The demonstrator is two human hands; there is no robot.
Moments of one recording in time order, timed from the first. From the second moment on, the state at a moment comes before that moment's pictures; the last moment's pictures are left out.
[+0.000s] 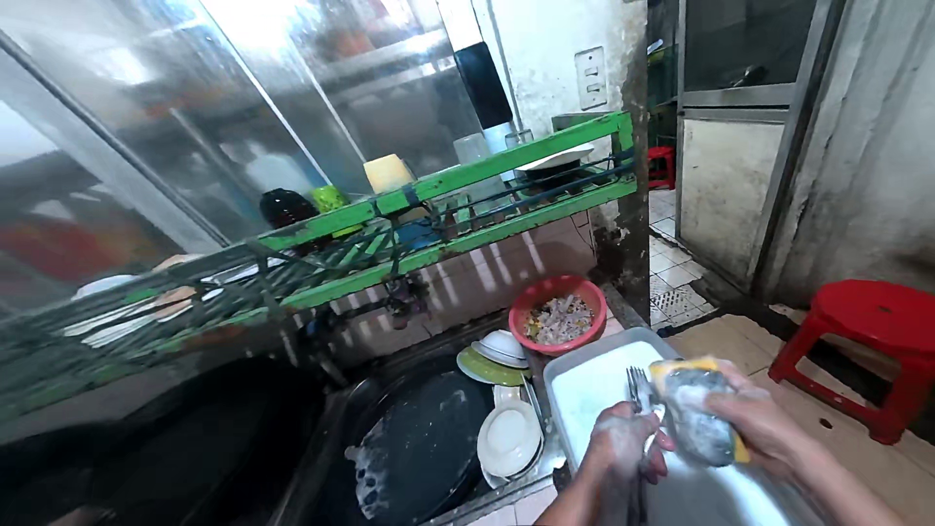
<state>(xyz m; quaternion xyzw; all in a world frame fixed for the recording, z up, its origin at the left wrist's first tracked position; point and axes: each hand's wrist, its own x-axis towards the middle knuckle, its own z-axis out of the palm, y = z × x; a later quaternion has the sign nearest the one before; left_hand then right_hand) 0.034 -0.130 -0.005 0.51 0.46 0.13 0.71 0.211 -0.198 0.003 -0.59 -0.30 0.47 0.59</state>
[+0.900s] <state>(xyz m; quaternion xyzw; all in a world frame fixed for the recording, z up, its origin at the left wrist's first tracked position) 0.017 -0.158 -0.011 0.46 0.50 0.21 0.70 0.205 -0.160 0.009 -0.74 -0.46 0.32 0.38</state>
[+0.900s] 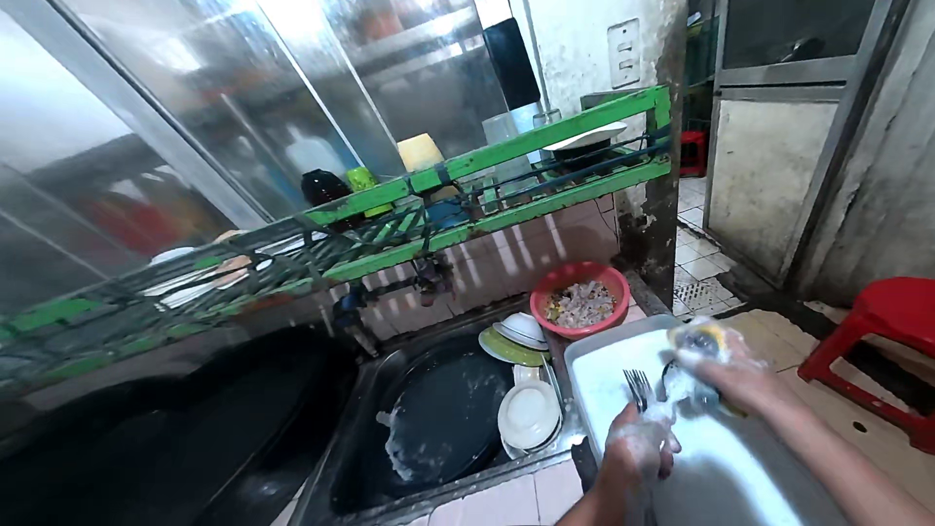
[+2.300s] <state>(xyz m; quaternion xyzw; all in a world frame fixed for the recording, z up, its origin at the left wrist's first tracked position) 0.059 -0.143 0.013 0.66 0.43 0.12 0.60 0.203 -0.215 -0.017 -0.67 -0.27 0.32 0.62</state>
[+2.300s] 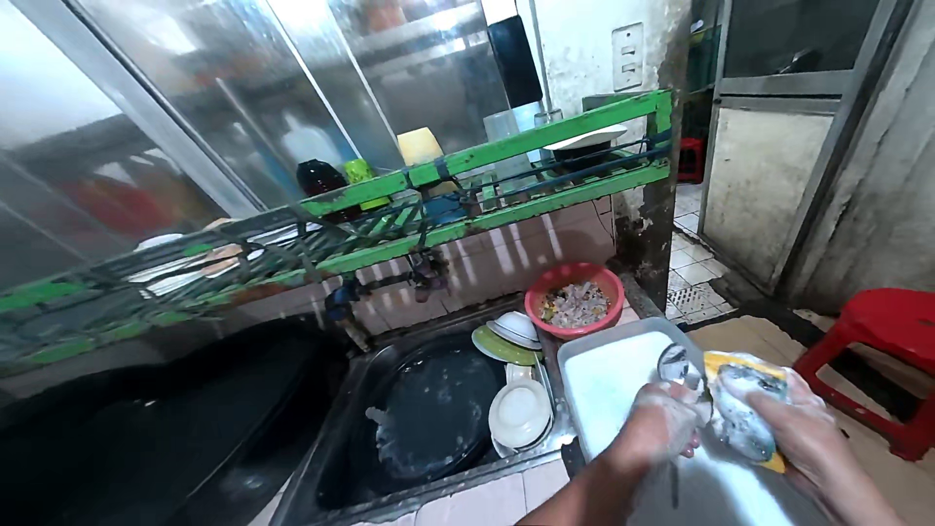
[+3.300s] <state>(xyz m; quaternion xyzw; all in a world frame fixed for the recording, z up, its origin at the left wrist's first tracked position) 0.034 -0.152 -0.009 0.51 0.52 0.21 0.66 0.212 -0.164 0.001 -0.78 -0.39 0.24 0.43</state>
